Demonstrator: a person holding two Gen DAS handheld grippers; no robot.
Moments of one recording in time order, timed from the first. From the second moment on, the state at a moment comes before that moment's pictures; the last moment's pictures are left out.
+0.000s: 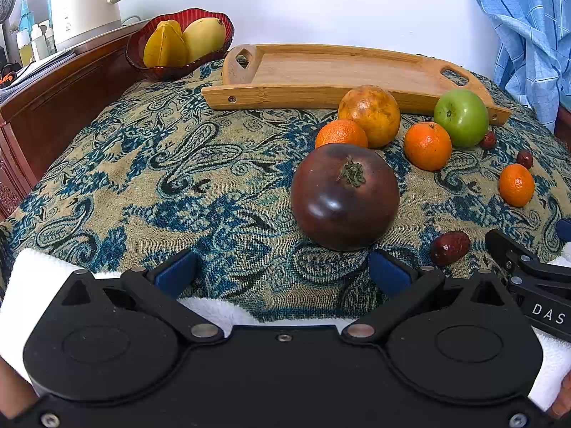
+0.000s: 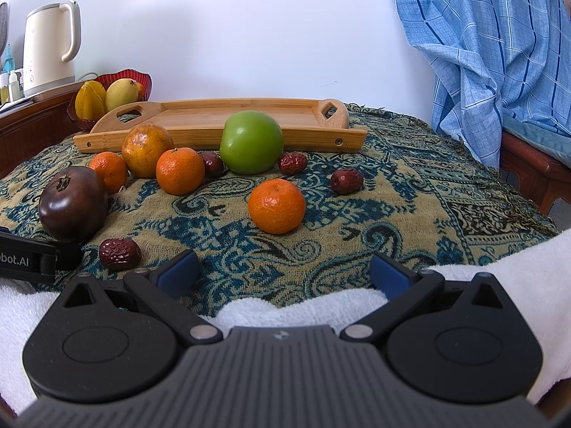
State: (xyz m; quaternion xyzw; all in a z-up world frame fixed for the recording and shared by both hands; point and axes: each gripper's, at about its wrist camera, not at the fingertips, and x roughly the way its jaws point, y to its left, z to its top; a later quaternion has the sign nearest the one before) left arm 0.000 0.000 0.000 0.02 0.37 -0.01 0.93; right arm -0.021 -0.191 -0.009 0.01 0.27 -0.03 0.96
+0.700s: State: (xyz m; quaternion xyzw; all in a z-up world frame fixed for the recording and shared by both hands) left arm 0.000 0.000 0.000 0.02 0.38 -0.01 0.93; right arm -0.021 -0.192 -0.010 0.01 0.28 -0.03 0.96
